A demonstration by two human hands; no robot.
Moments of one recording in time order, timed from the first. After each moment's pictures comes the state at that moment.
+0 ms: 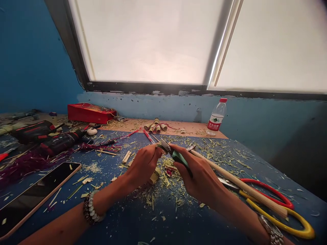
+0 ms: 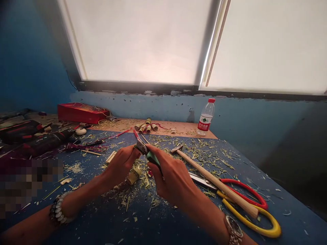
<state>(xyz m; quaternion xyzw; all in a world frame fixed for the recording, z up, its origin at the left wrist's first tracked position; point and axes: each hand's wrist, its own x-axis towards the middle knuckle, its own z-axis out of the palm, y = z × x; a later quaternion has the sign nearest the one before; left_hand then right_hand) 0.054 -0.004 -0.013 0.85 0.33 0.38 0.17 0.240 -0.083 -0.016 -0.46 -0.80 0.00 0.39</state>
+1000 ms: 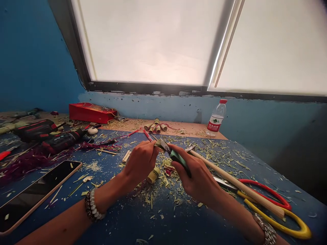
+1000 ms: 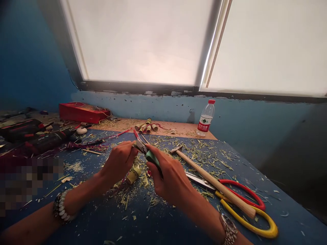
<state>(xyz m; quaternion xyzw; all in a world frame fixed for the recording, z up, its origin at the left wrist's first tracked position) 0.051 0.004 -0.016 0.86 0.33 0.38 -0.04 0.237 -0.082 -0.015 -0.46 -0.79 0.05 0.41</state>
